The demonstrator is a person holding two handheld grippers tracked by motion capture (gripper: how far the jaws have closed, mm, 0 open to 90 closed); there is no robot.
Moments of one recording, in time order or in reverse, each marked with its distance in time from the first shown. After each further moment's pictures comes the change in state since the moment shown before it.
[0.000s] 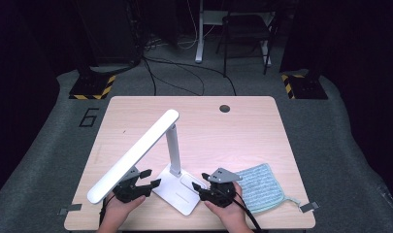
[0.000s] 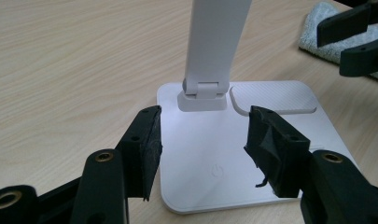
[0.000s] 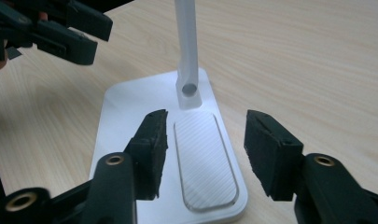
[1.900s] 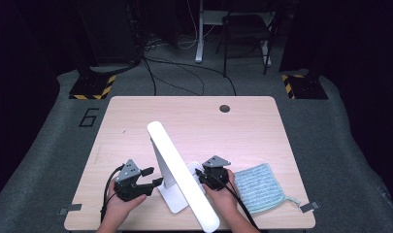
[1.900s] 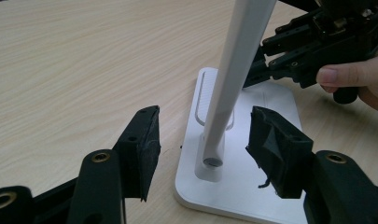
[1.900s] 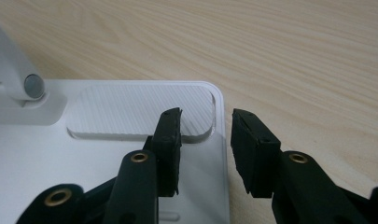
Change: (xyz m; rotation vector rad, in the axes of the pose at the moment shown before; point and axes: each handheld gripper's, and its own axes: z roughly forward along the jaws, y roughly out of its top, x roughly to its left) left arm -0.004 0.009 0.000 -0.049 -0.049 -0.001; right arm -0.037 -0.001 0.061 0.110 -0.157 0.035
